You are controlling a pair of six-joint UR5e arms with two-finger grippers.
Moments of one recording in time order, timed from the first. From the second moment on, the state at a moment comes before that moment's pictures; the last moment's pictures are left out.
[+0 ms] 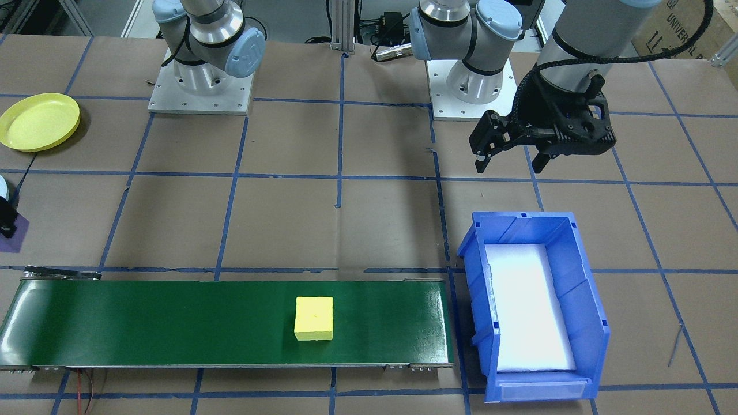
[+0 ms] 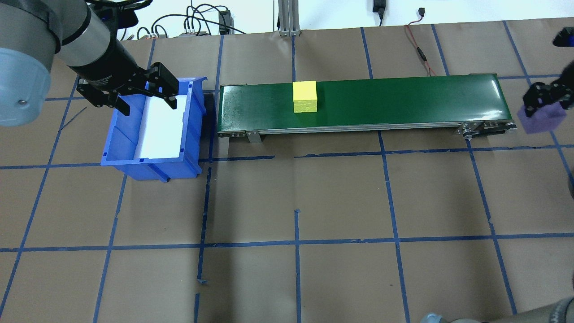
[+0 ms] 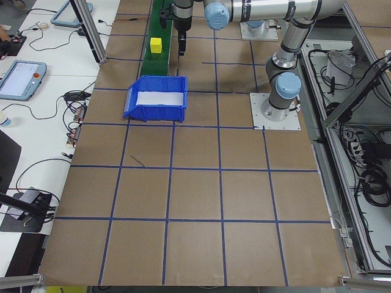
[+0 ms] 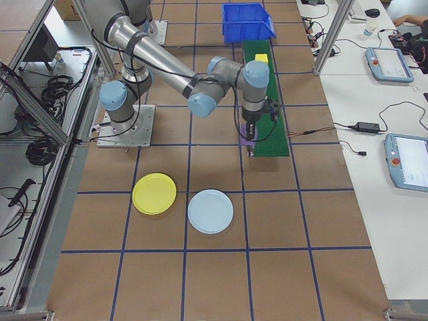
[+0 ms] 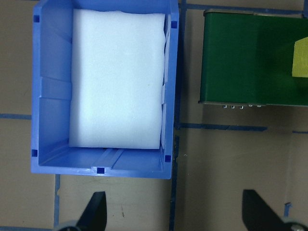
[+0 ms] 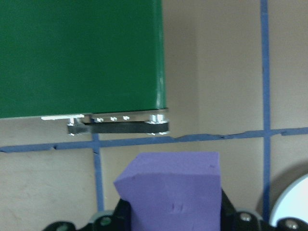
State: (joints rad) left arm -1.51 -1.56 -1.64 -1.44 1.50 0.00; right arm 0.93 -1.35 1.73 -2.00 -1.55 -0.60
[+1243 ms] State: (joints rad) left arm -1.50 -1.55 -1.64 -1.44 1.50 0.02; right arm 0.56 -1.22 1.76 -2.11 -1.52 -1.00
